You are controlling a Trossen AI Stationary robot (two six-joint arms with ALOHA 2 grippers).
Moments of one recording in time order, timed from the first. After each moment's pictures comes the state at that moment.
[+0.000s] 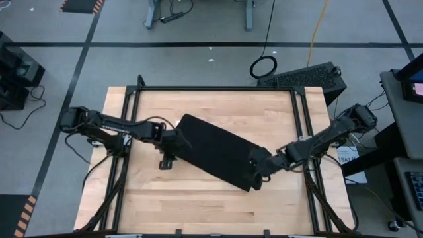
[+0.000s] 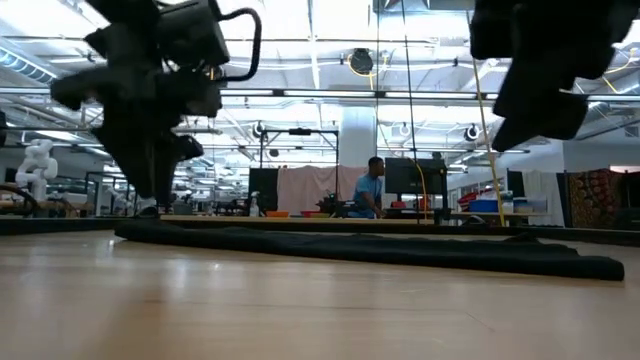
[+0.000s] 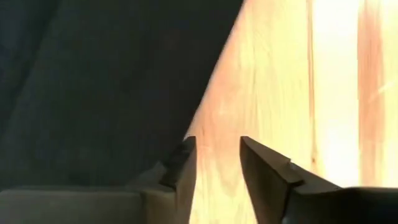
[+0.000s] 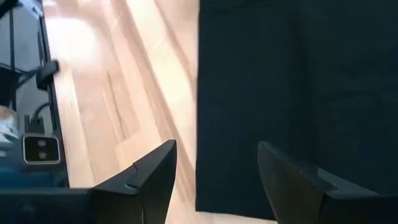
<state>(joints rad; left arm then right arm) 0.00 1.38 0.74 -0.58 0.19 0.02 0.45 1.34 0.77 -0.32 0.21 0.96</state>
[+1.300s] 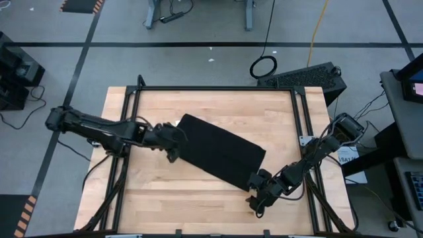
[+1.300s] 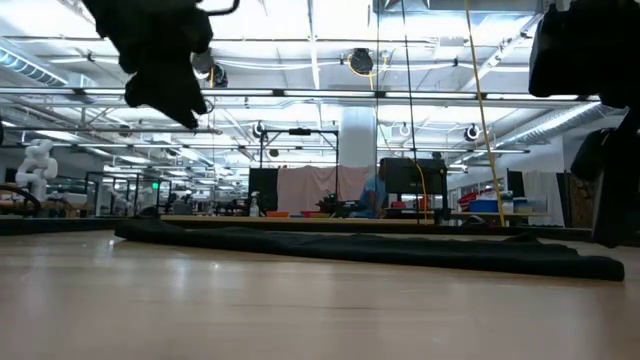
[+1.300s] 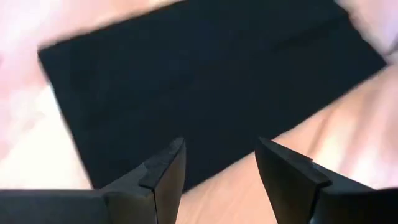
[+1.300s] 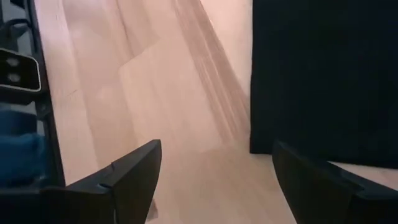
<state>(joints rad) -0.14 1.13 0.82 -0.62 -0.25 -0.71 0.68 1.61 0.77 -0.16 0.23 1.13</state>
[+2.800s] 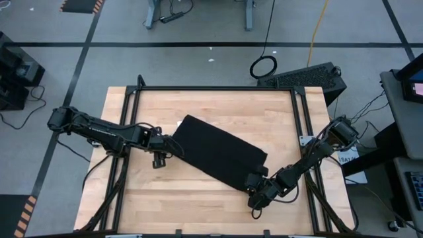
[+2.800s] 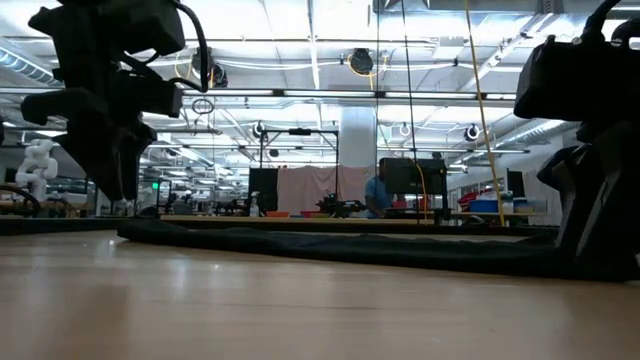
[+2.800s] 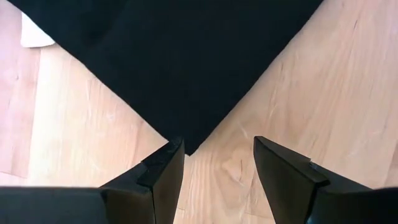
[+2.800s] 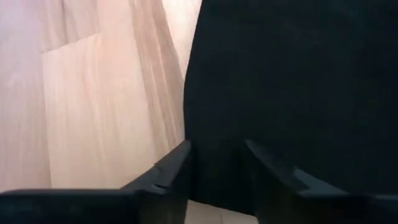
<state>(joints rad) -0.12 1.19 0.64 -0.74 -0.12 -0.27 0.68 1.71 0.77 -0.17 0.35 0.93</state>
